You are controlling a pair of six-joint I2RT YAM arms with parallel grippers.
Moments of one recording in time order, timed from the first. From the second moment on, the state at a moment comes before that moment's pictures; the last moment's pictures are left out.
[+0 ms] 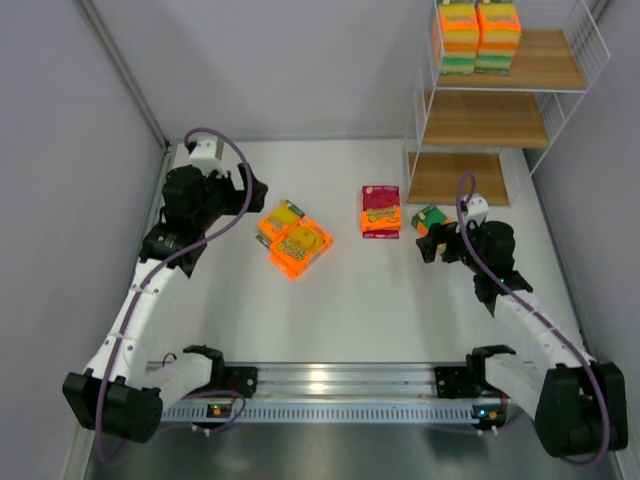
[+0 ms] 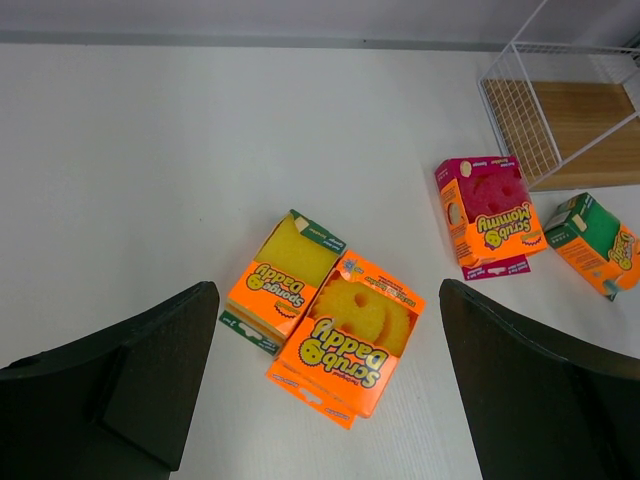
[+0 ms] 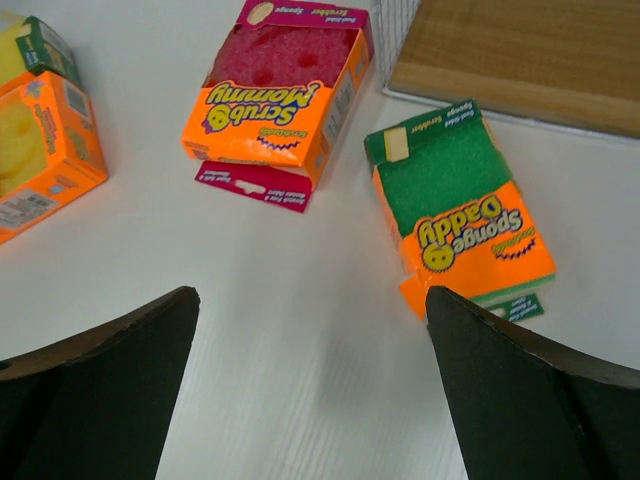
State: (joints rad) left arm -0.21 1.05 1.08 -0.32 0.09 -0.24; right arm 0.10 0.92 0.43 0.12 -0.31 0.11
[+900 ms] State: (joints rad) left arm -0.23 1.09 1.07 -0.32 0.07 -0.21; right arm 0.07 1.42 0.64 0.27 -0.28 -0.24
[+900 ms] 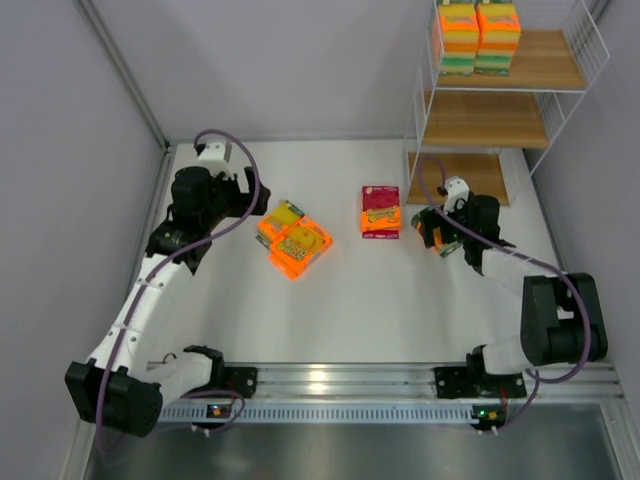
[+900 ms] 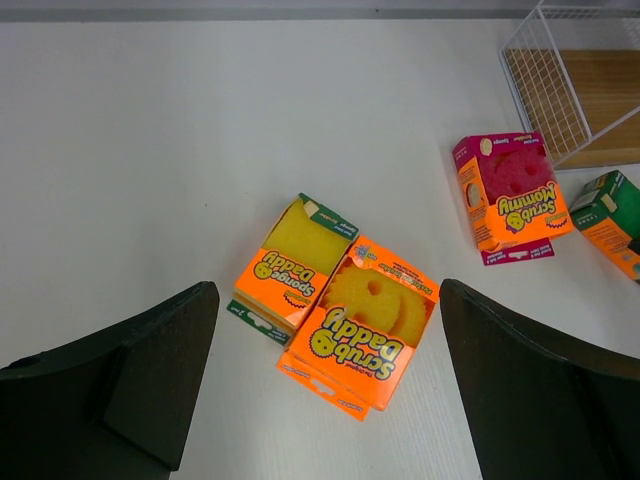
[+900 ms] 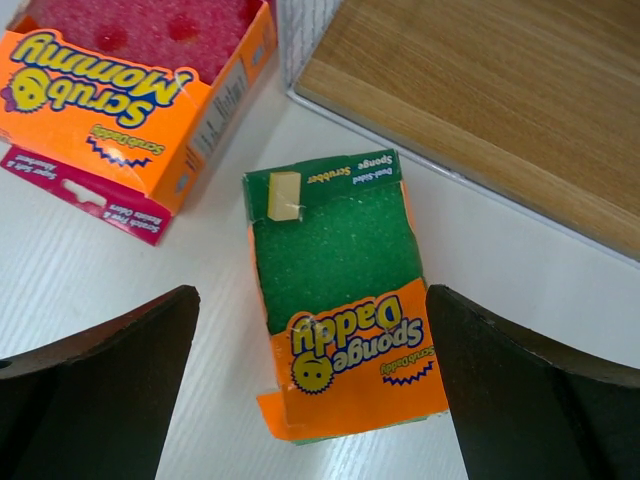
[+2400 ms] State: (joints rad) left arm -0.23 1.08 1.07 -0.32 0.06 -0.21; right arm 0.02 1.42 0.61 0.26 -0.12 0.06
